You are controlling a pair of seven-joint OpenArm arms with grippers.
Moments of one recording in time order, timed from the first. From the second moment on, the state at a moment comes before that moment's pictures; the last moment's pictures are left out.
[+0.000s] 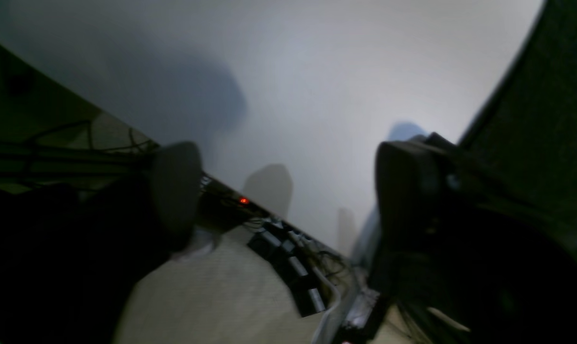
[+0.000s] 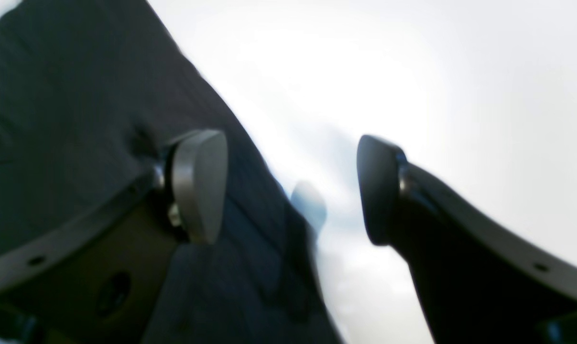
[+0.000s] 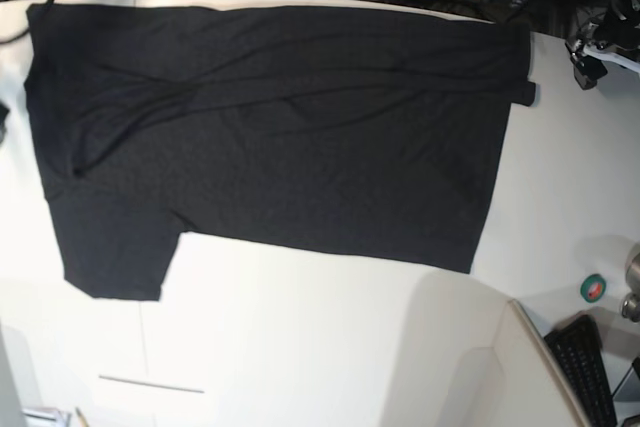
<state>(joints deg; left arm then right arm) 35.5 -22.8 -34.8 88.4 -37.5 -7.6 29.6 -10.2 16.1 42.4 76.4 27.8 16.8 -38.5</state>
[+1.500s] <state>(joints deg) 32.8 -20.6 -27.4 88.4 -37.3 -7.8 29.9 1.8 24.5 7.0 59.8 28.0 8.2 -15.8</state>
